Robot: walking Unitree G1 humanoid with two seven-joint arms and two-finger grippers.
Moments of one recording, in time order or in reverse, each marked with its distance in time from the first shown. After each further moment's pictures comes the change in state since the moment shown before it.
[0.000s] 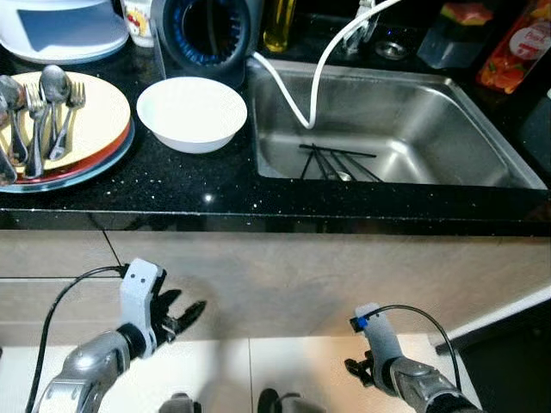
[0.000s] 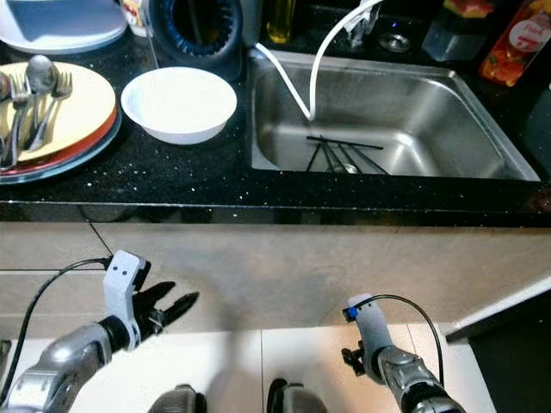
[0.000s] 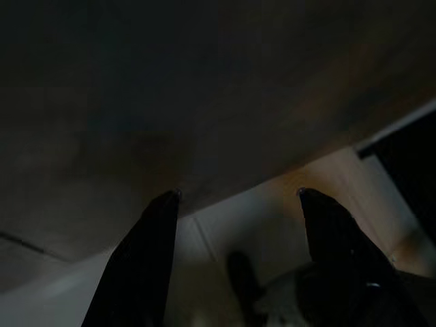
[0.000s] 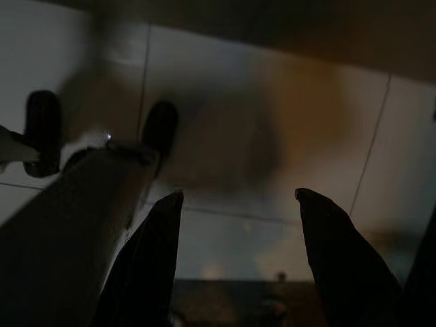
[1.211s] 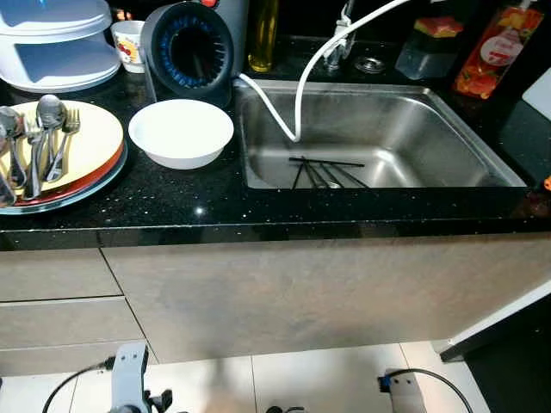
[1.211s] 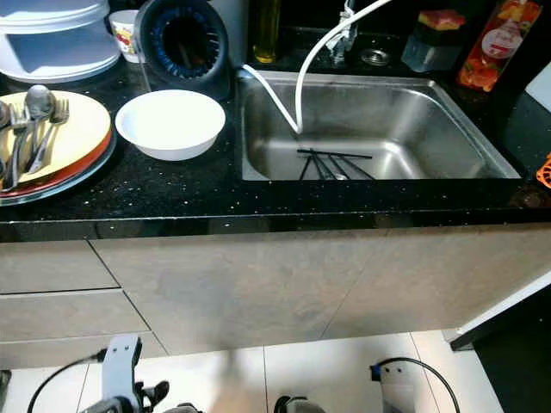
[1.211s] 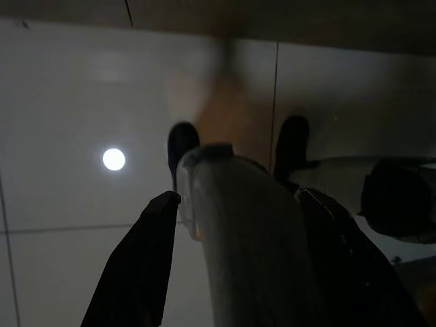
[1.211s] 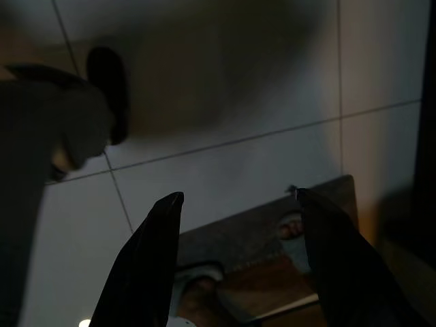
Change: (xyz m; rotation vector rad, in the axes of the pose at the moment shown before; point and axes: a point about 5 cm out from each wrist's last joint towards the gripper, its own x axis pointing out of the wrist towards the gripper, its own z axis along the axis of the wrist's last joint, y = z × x) left arm -0.024 -0.001 -0.139 -0.375 0.473 0.420; right arm -0.016 0.001 -0.089 0.217 0.196 -0.233
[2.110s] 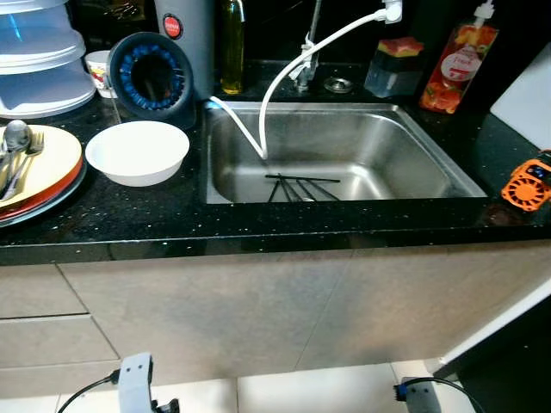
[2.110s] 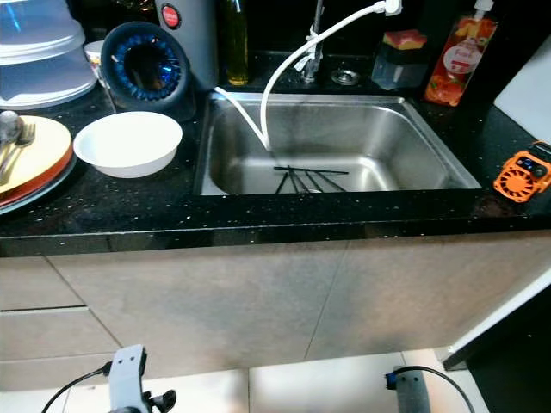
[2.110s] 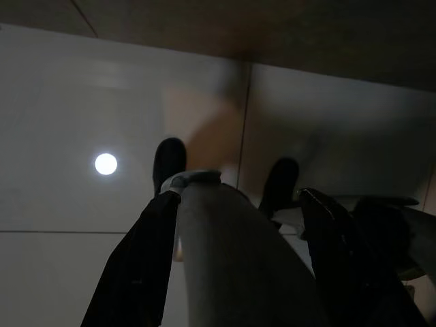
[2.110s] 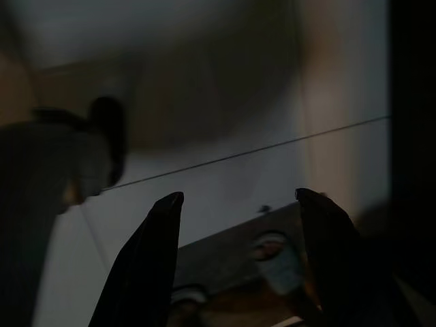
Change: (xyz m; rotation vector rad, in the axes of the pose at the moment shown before) left arm 0.003 -0.003 0.003 -0.068 -0.009 0.045; right arm 0.000 -0.001 0.003 0.017 -0.018 -0.009
